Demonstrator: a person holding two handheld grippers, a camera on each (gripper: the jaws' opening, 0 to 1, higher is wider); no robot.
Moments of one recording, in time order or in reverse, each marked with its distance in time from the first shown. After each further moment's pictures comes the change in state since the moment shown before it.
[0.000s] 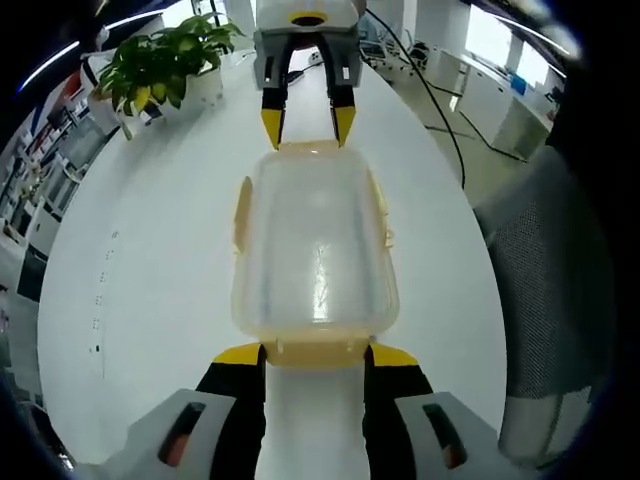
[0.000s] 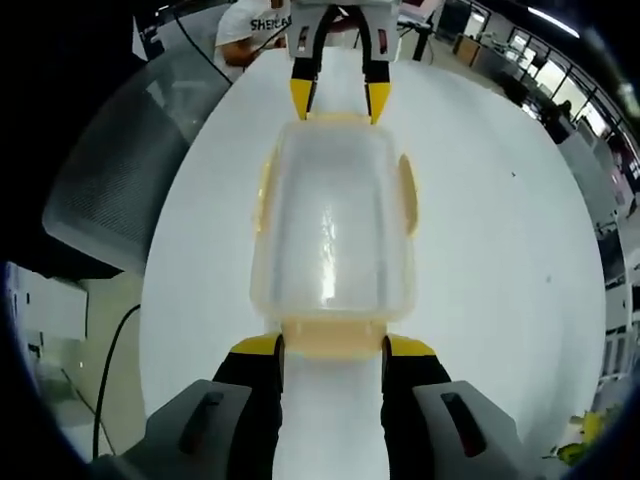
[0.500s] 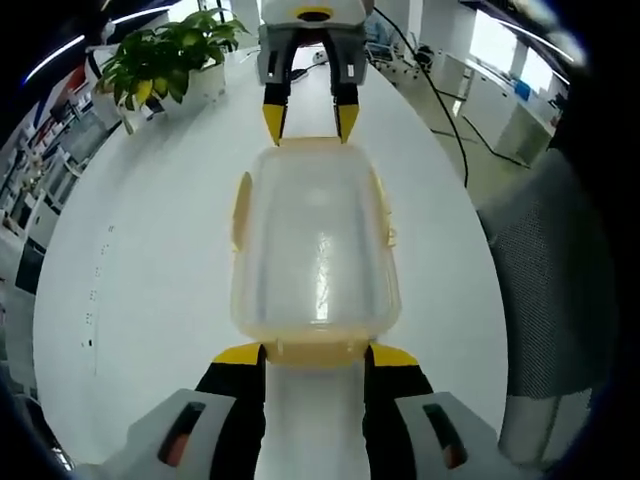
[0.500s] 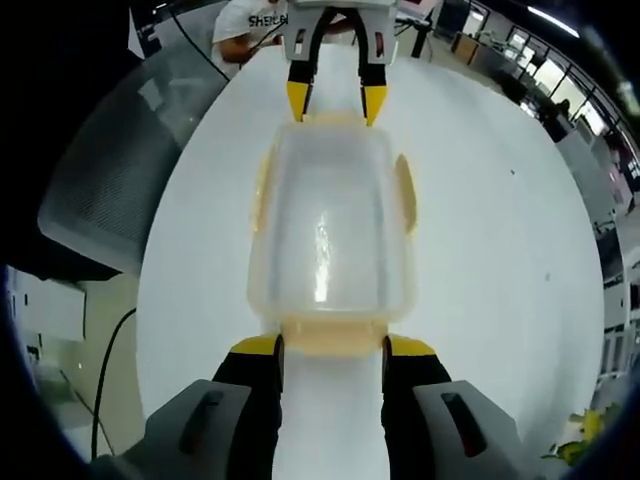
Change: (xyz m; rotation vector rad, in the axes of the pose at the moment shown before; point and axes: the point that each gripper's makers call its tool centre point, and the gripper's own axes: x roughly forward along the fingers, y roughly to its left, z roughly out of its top) left arm 0.007 -0.003 -0.005 -0.030 -0.004 -0.005; right arm 0.006 0.000 -0.001 0.004 0.006 -0.016
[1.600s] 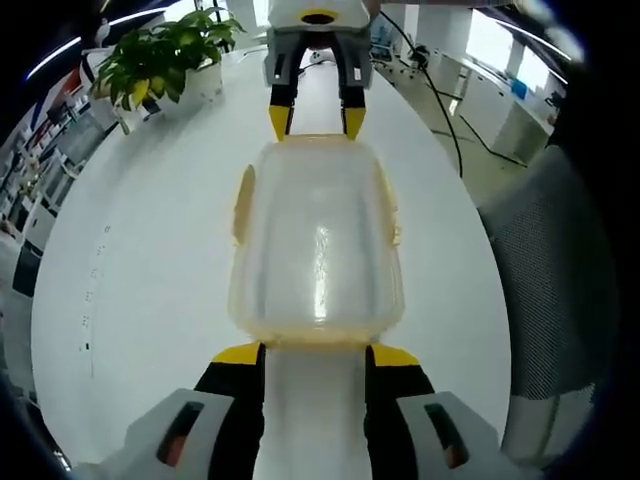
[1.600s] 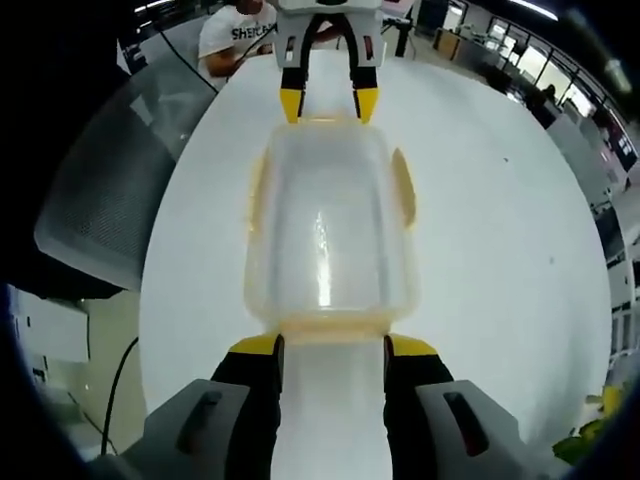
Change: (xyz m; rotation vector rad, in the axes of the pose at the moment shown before) left arm 0.005 0.001 -0.006 0.006 0.016 -0.019; right arm 0.002 0.009 0.000 0.068 -0.038 -0.008
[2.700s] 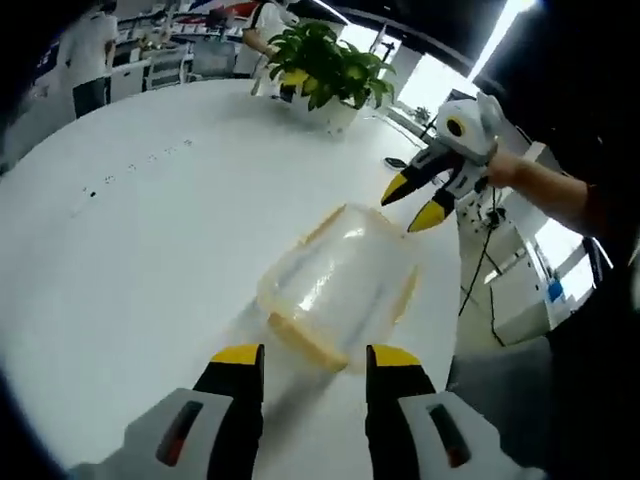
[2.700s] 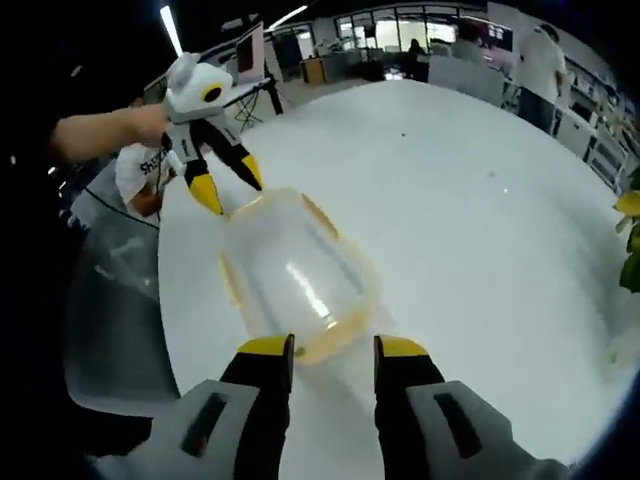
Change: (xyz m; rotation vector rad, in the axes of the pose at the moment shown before) left arm -0.022 0.002 0.005 -0.782 -0.316 0.009; right arm -0.024 -0.003 0.012 0.634 -0.295 -0.102
